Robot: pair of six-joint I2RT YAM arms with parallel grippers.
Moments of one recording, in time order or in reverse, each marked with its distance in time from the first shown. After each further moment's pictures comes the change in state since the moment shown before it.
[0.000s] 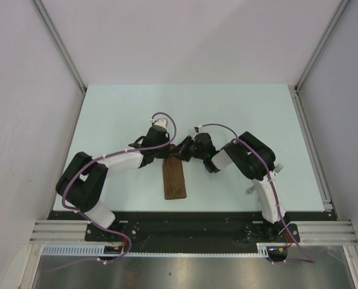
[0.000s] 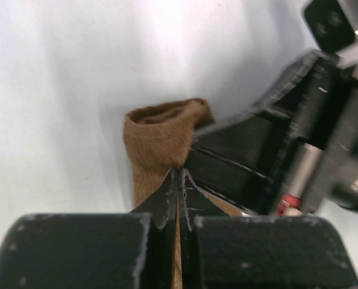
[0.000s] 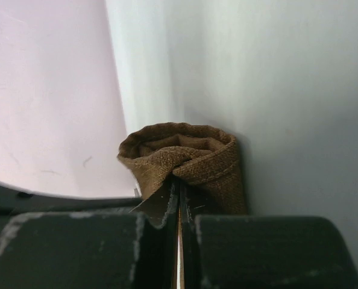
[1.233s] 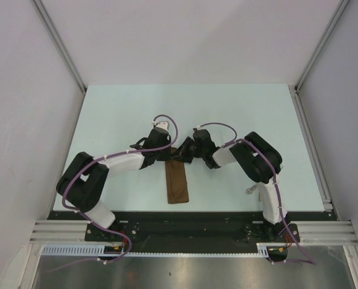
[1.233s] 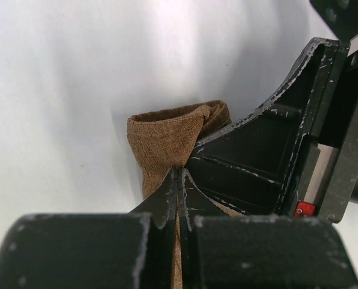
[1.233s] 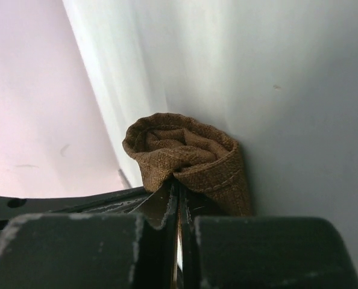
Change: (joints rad) left arm -0.019 0.002 -0.003 -0.031 -0.011 0.000; right arm 0.005 -0.079 0.077 -0.370 -0.076 -0.083
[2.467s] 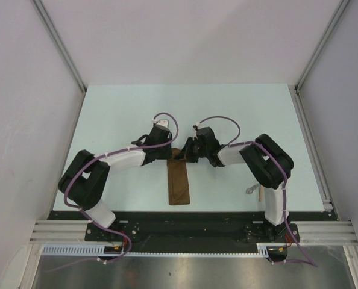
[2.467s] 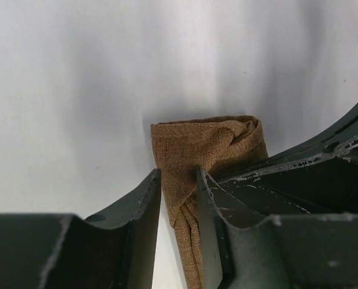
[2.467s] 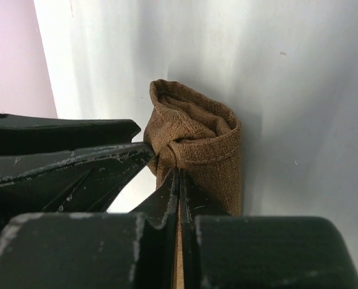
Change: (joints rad) left arm 0.013 0.027 0.056 -0.073 -0.046 0.009; right arm -0.014 -0.131 -0.043 -0.157 0.002 -0.288
